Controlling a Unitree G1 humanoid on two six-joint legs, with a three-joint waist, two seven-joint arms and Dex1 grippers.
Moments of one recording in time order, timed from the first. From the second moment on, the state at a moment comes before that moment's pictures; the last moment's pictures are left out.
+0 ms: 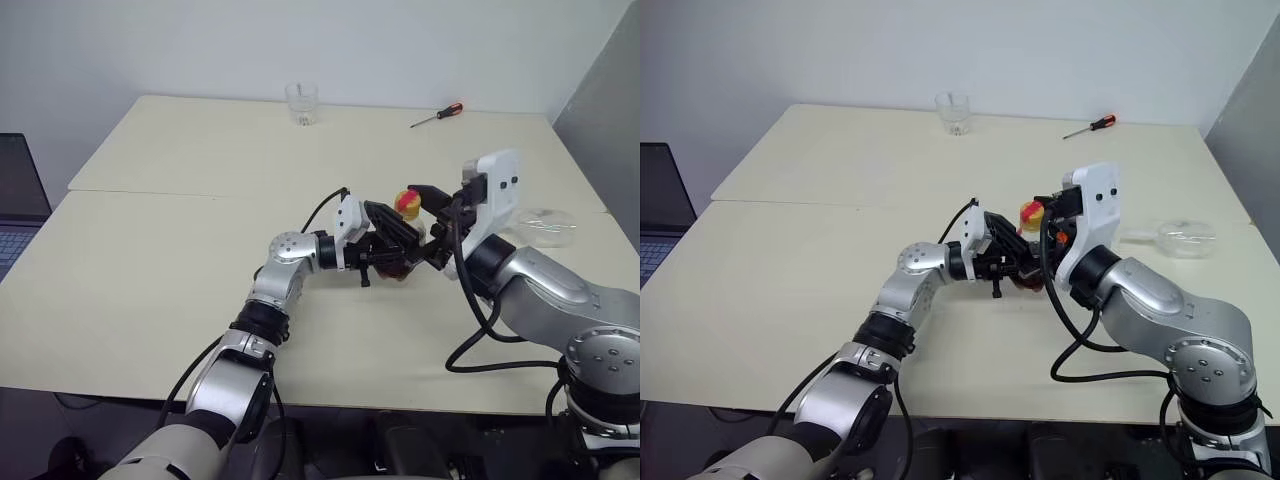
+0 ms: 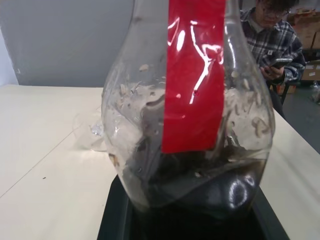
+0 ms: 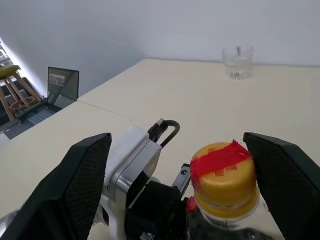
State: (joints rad) left arm -0.79 0.08 -0.14 0.59 -0.24 -0.06 -1.19; right arm -0.53 -0.51 0.00 -0.71 1.23 0.91 -0.34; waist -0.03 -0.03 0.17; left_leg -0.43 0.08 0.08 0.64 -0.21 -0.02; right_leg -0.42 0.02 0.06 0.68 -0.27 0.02
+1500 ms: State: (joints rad) left arm -0.79 0.08 -0.15 0.55 -0.24 -0.07 -1.19; right arm -0.59 -0.57 -0.06 -0.55 1.03 0.93 0.13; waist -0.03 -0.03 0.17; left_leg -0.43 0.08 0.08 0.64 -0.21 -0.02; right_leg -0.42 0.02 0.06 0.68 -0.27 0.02
